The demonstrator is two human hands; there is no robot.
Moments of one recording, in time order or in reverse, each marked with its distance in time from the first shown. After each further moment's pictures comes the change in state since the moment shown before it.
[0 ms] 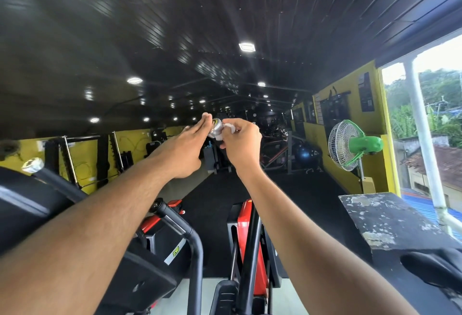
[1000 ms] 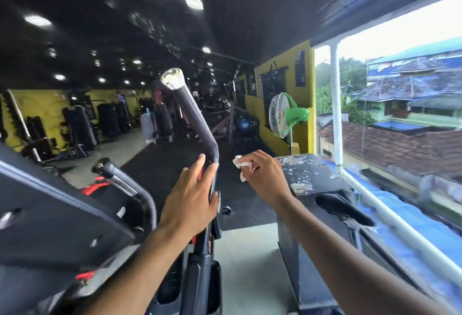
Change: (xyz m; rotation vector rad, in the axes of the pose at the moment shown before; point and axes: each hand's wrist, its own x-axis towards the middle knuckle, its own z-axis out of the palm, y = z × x) left_hand -0.101 0.091 0.160 -0.366 0.121 0.082; right_hand -0.118 0.104 -0.141 -0.652 -0.163 -0.097
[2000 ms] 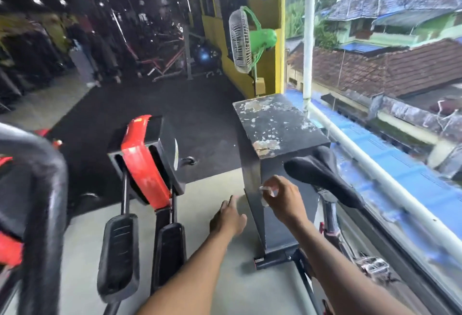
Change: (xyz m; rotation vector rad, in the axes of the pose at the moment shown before) left_hand 0.139 0.108 0.453 -0.330 -0.842 -0.374; right_hand -0.057 0.381 0.019 -0.242 -0.120 0.666
